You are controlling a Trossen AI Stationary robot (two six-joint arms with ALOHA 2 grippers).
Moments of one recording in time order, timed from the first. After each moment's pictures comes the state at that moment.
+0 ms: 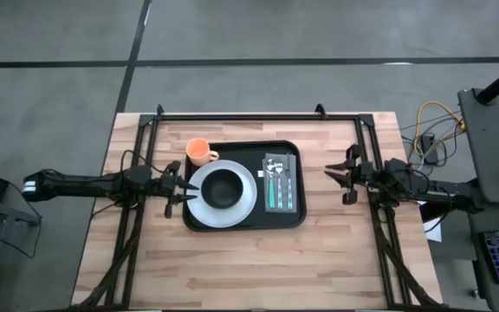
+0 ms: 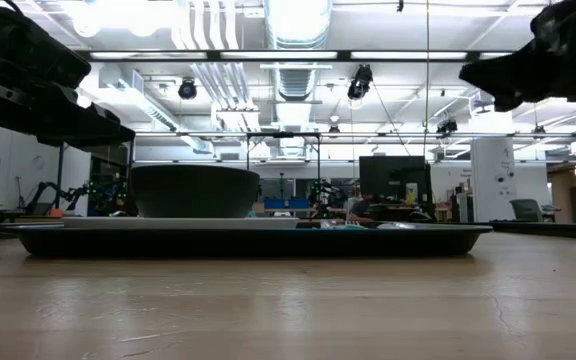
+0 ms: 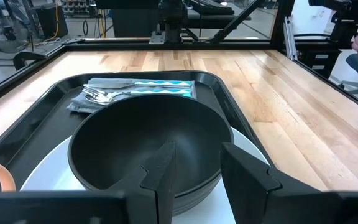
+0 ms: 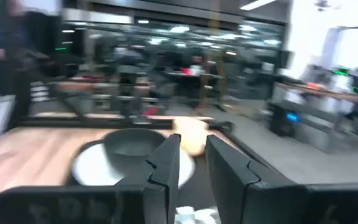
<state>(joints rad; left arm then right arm) 0.06 0.35 0.01 0.09 0.11 0.02 -0.14 0.07 0.04 0.16 0.02 -0.06</state>
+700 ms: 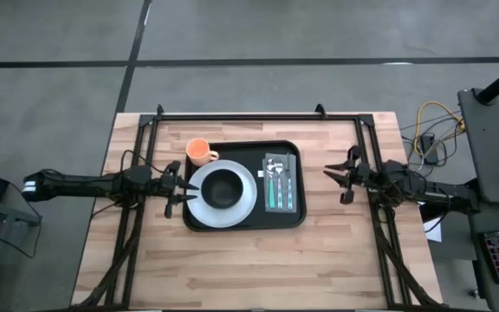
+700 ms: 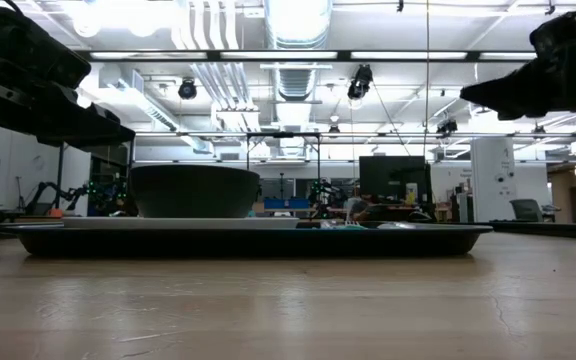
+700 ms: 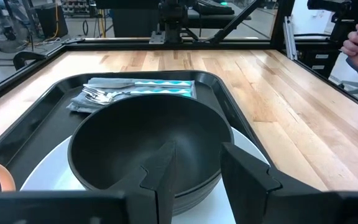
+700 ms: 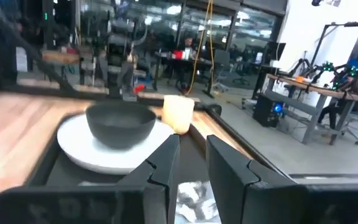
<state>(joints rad) 0.06 0.35 0.01 0.09 0.11 0.02 -0.14 0.00 0.01 0.05 0.08 -0.14</state>
